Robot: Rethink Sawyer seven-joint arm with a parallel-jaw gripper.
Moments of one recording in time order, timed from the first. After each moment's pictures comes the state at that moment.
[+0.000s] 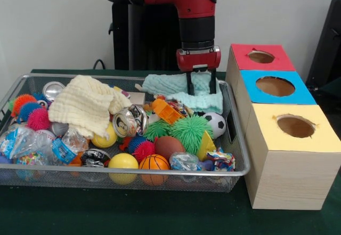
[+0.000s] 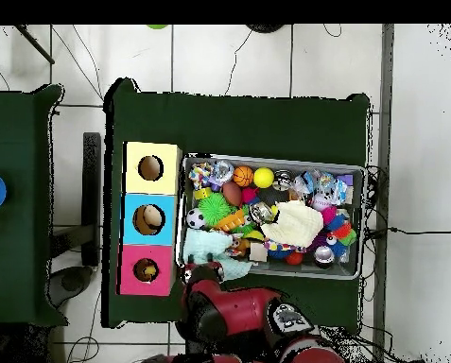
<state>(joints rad) -0.28 -0.50 0.04 2.12 -0.42 -0.34 1.83</state>
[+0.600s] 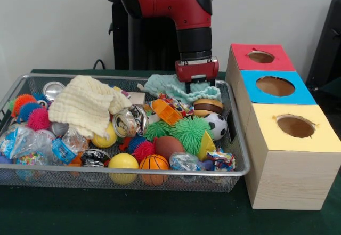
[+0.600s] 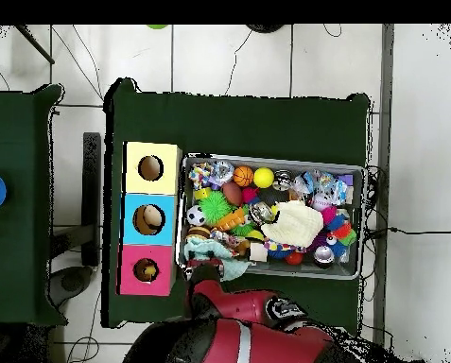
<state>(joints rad) -0.27 -0.38 0.01 2.08 -0.42 -0.54 1.83</state>
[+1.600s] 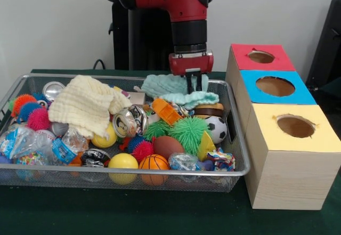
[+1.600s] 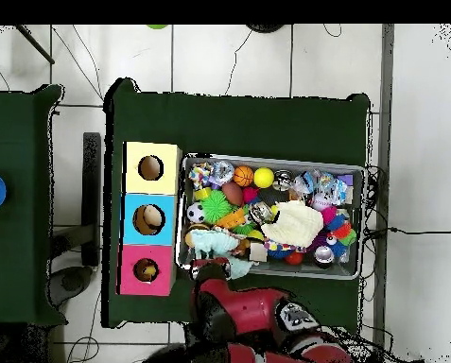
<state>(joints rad) -0.31 -0.49 0.02 2.09 -0.47 -0.40 1.83</state>
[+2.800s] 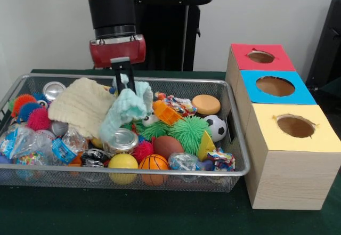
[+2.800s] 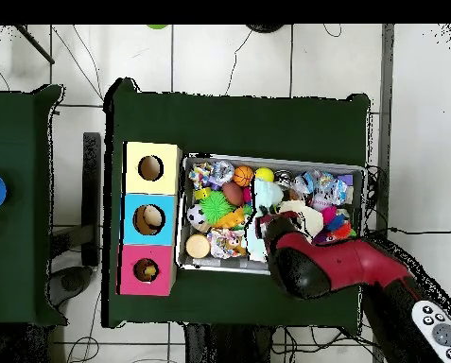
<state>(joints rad) -0.94 -0.71 0.63 1.96 -0.82 0.15 1.79</state>
